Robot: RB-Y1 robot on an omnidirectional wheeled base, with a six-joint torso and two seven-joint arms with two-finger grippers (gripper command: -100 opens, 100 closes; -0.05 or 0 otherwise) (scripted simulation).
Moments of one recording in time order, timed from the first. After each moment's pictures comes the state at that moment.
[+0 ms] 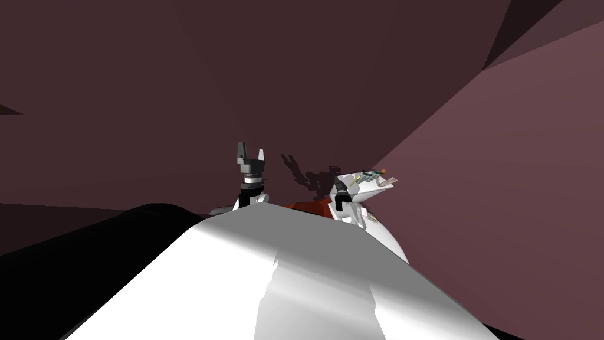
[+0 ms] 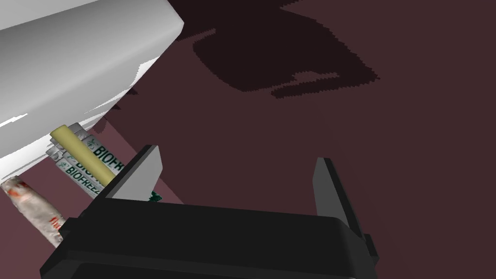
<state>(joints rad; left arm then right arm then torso) 0.54 -0.01 0.04 -2.38 -0.05 -0.57 0.15 0.22 -0.18 0.13 -1.76 1.04 0.22 -0.27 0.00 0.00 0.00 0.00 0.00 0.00</state>
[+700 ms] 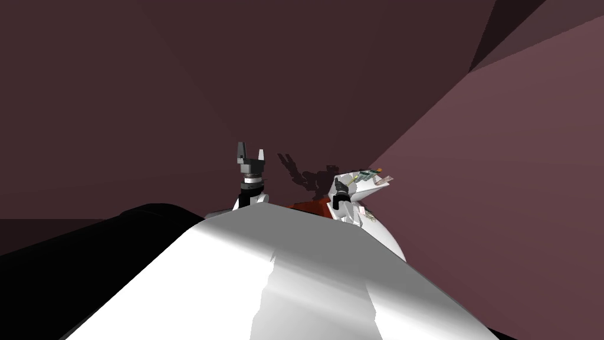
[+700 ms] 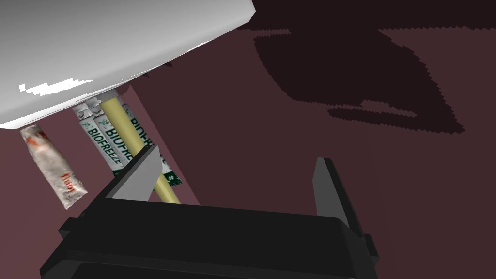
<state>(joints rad) 0.54 -0.01 0.04 -2.38 -0.05 -0.57 0.15 0.17 -0.20 0.15 -1.66 1.23 0.34 -0.31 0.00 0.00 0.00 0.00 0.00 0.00</state>
